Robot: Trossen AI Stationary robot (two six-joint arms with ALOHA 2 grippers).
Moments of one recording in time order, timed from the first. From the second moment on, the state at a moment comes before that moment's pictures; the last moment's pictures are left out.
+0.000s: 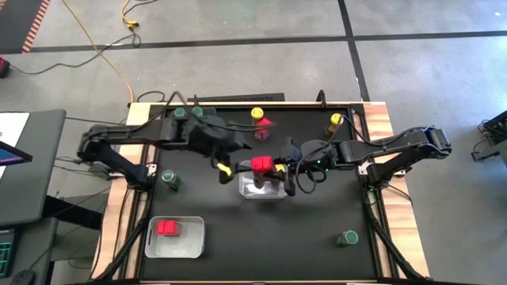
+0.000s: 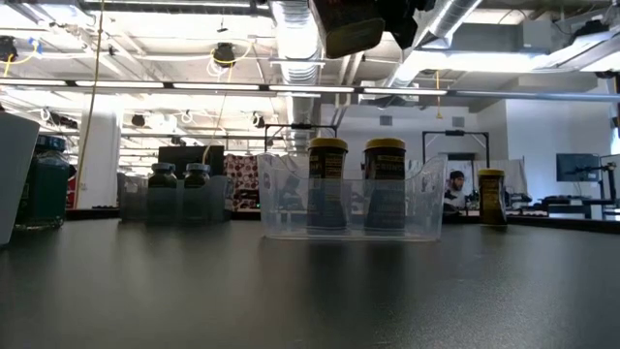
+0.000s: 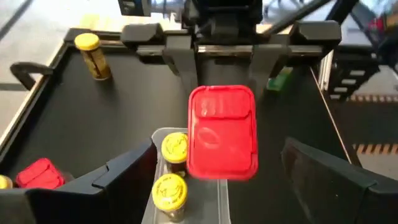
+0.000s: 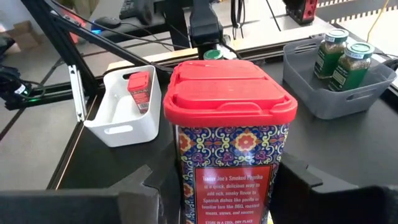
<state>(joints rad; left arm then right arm) 0.00 1.47 1.61 -0.66 0.02 -0.04 0.12 1.32 1.04 -0.09 0.13 0.21</state>
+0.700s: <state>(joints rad) 0.00 1.67 1.79 -0.82 0.05 -0.03 0.12 1.32 1.04 -0.09 0.13 0.21</state>
